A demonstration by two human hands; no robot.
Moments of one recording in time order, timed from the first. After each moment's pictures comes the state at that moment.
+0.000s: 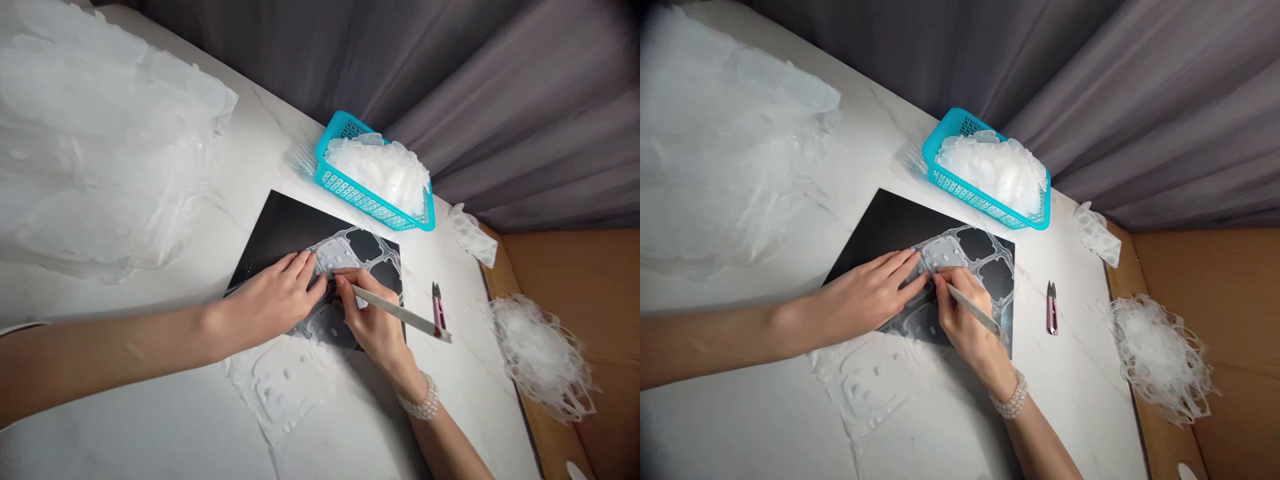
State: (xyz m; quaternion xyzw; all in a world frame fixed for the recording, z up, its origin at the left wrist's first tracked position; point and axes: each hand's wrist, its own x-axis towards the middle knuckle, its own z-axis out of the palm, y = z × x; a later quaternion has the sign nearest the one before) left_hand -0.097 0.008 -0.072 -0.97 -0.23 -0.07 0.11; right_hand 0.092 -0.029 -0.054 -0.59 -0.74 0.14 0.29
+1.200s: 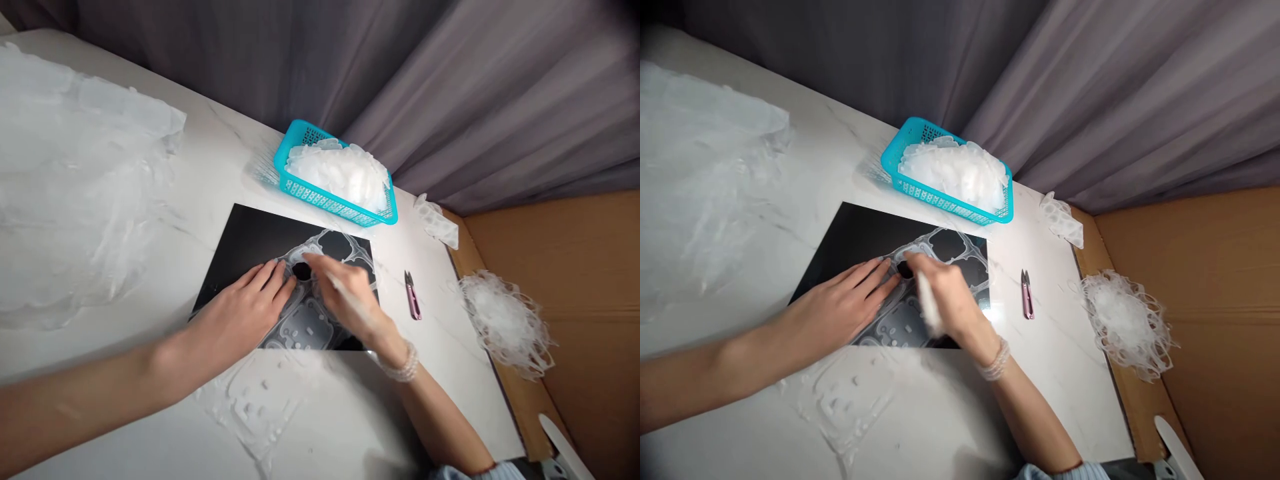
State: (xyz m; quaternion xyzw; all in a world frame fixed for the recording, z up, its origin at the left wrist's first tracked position) left_hand -0.098 0.008 -0.094 -0.96 -0.25 -0.10 0.06; right_hand 0.110 -0.006 -0.041 -0.55 -0.78 0.17 0.23
